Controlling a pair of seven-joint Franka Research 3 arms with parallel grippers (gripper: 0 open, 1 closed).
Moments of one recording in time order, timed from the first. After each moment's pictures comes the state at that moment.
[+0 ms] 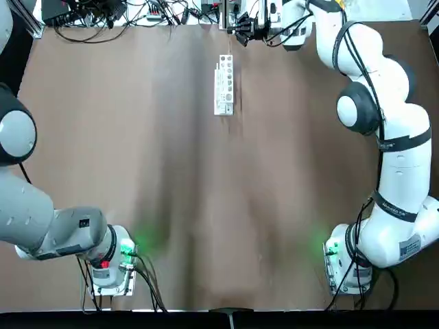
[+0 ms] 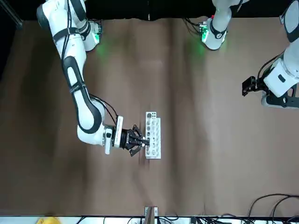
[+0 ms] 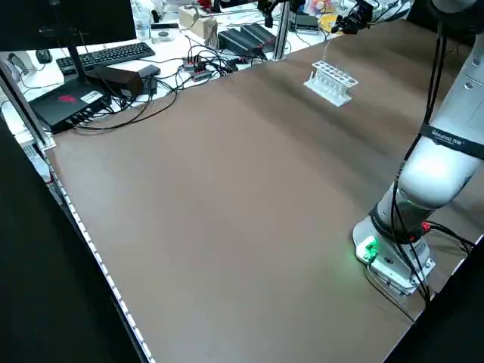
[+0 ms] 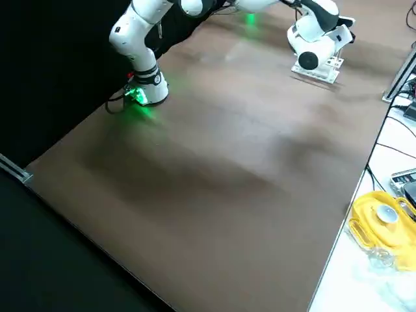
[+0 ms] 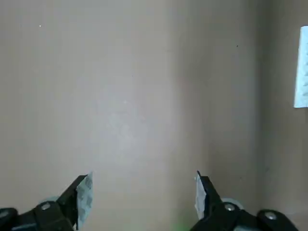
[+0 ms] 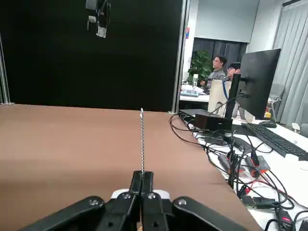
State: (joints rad) left arm 0.13 0.08 -0.24 -1.57 0.02 1.59 -0.01; right arm 0.37 0.84 0.06 -1.32 1.71 2.11 -2.28
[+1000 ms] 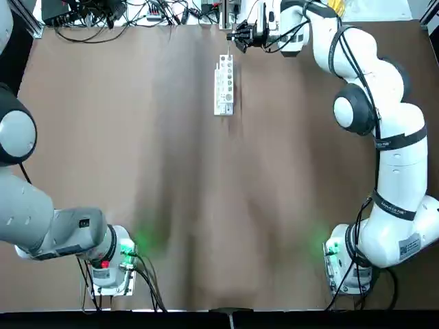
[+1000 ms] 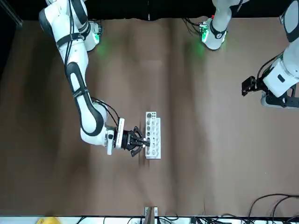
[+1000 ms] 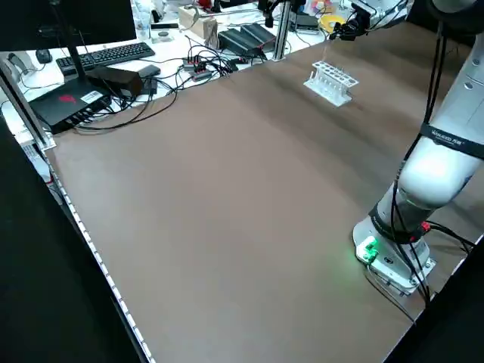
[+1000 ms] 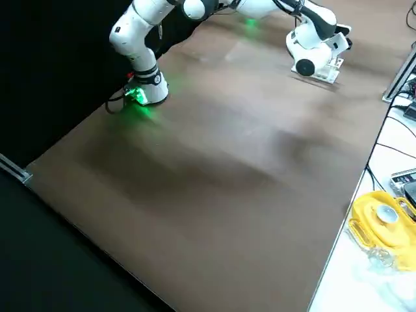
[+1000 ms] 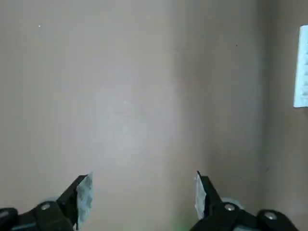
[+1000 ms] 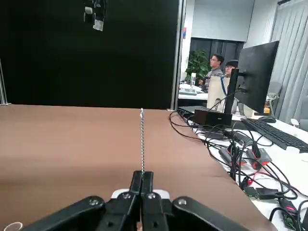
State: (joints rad) left arm 0.13 0.08 -0.24 -1.57 0.02 1.59 -0.01; right arm 0.37 0.88 0.06 -1.32 1.75 2.11 -2.31
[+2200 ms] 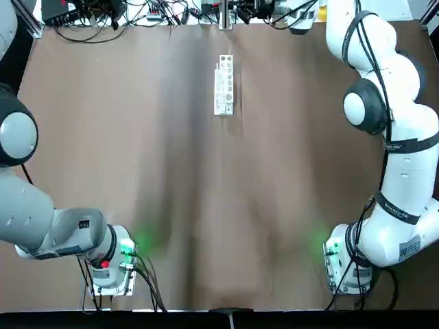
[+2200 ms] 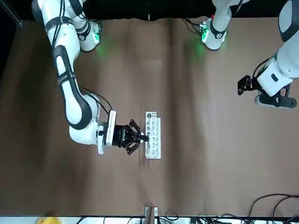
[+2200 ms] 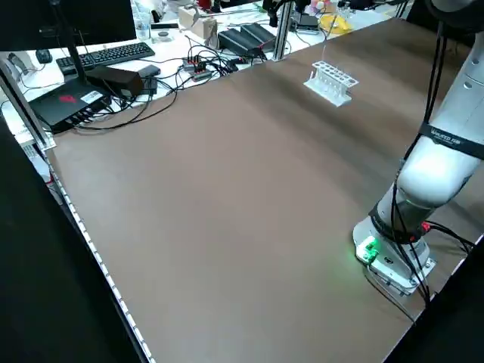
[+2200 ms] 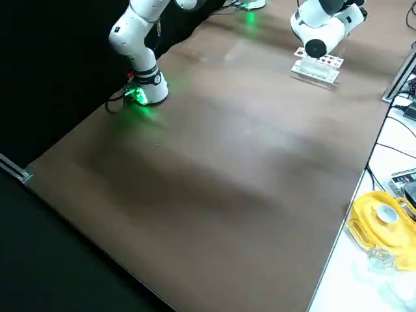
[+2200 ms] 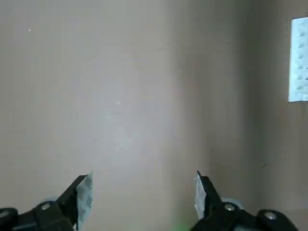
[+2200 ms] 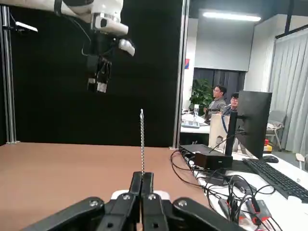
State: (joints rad) left arm 0.10 0.09 -0.25 -1.57 0.02 1.59 0.00; right arm 0.35 0.76 0.05 -1.29 1.76 2.01 -2.18
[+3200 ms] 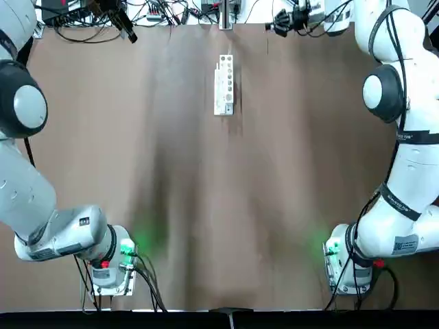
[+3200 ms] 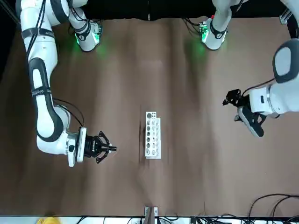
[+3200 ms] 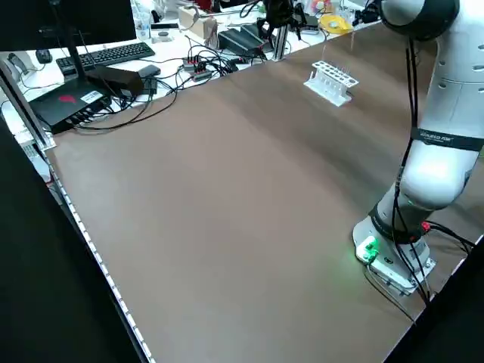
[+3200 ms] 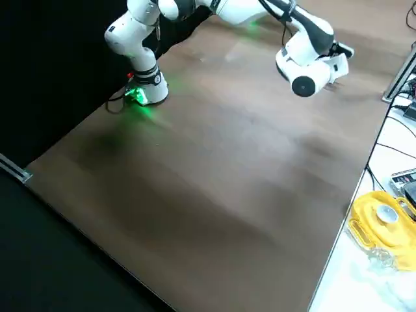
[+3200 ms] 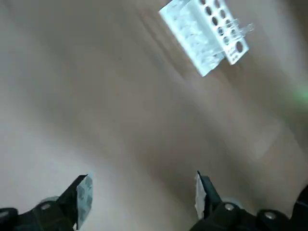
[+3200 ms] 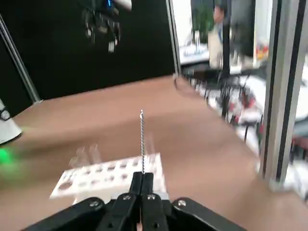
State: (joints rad) left arm 0.18 0.31 -0.27 -1.55 -0.35 1.68 0.73; right arm 0.10 0.76 0.03 -1.40 1.35 1.88 -1.92
